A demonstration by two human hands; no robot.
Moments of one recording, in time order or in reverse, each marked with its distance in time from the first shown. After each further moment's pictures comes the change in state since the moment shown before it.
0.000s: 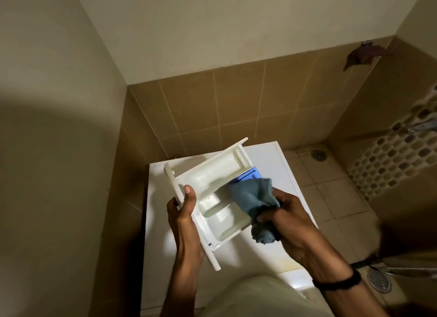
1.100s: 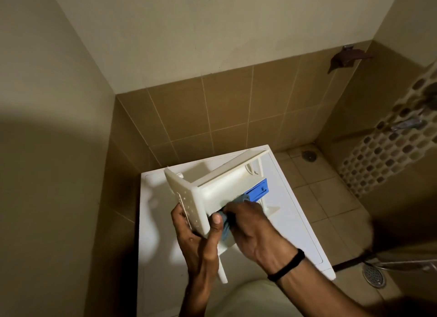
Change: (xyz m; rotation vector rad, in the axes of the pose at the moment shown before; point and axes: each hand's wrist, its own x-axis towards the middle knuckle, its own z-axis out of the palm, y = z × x) left_hand -0.041 -0.006 0.009 0.189 -0.212 0.474; right_hand 0.038 0.013 0.064 0.354 0.143 0.280
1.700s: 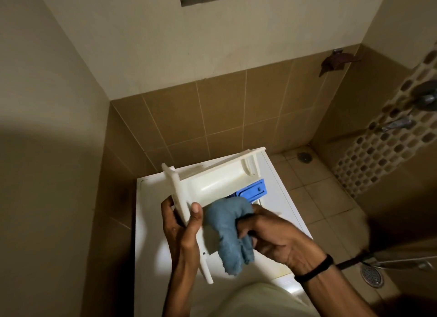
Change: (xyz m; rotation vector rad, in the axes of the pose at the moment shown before) left_hand 0.026 0.011 -0.012 -0.052 -0.043 -0.125; right_hand -0.027 -0.024 -0.053 -0.227 -0.494 -0.052
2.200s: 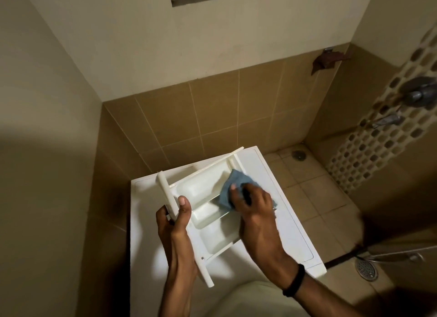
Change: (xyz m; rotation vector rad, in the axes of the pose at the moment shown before) left_hand -0.003 -0.005 0.003 -0.124 0.115 -0.326; right_hand 0.016 0.050 -0.011 -1.276 0.694 -0.719
